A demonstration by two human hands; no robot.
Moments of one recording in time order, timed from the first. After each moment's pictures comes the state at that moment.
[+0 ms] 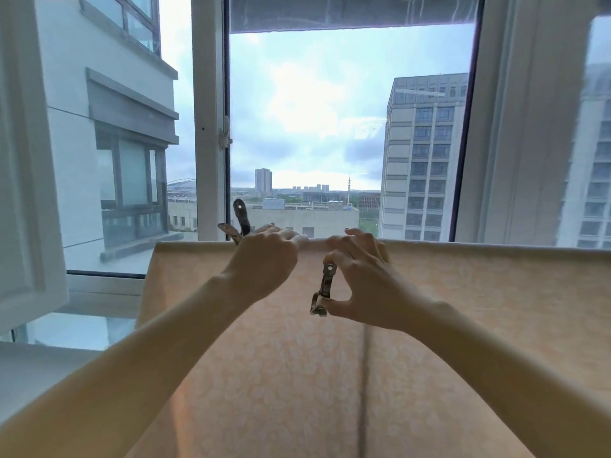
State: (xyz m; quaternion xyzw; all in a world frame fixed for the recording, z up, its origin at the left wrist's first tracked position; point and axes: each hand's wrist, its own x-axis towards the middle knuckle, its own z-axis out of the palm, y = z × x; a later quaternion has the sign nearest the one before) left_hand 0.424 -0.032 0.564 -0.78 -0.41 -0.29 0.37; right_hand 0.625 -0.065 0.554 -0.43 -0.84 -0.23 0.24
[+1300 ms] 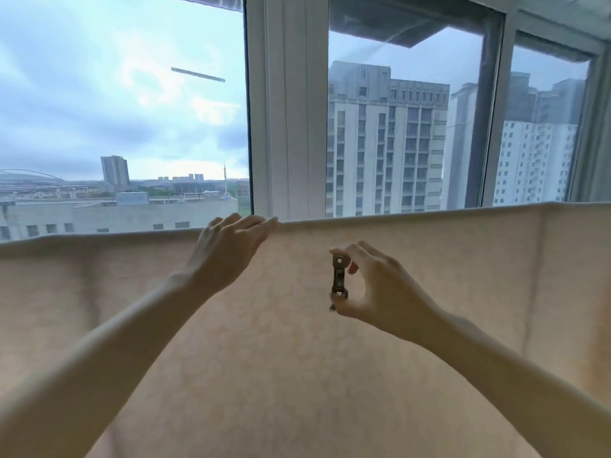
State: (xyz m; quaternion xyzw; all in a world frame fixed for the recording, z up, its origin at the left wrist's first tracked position) left_hand 0.762 -0.033 0.562 -0.84 -0.19 -0.43 0.29; right_hand 0.961 -0.222 0.537 -0.59 -0.71 -0.16 0.34
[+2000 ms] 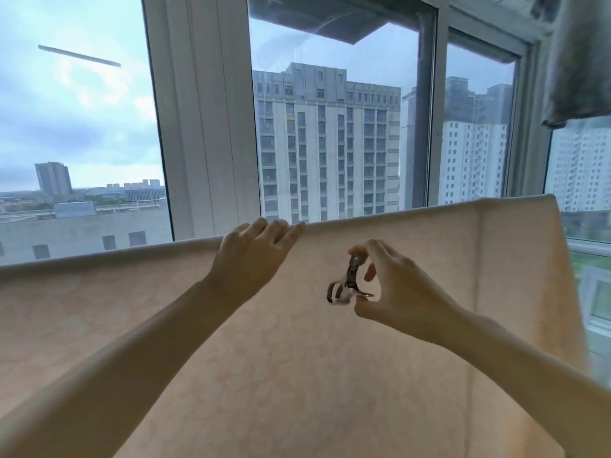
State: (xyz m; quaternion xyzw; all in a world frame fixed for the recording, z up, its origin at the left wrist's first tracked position) left_hand 0.955 -0.037 0.556 -0.79 -0.08 -0.43 0.43; right_hand 1.119 -0.233 0.536 -0.67 -0.64 -0.17 0.32
